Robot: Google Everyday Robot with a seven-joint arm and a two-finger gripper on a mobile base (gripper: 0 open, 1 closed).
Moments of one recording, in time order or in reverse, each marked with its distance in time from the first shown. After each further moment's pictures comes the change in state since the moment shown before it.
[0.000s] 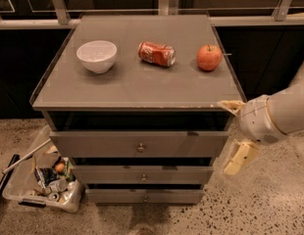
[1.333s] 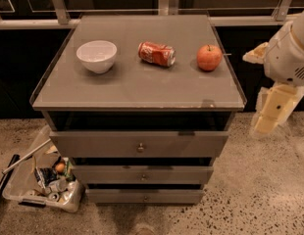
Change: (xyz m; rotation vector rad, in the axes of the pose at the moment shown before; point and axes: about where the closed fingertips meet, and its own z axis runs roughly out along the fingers) arm -0.045 -0.042 -0.117 0.037 0.320 -0.007
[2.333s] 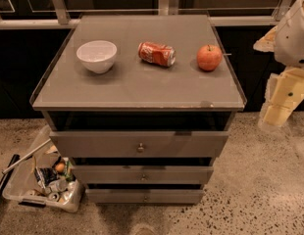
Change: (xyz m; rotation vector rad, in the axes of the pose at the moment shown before) arm -0.004 0.005 -0.040 0.005 0.071 0.057
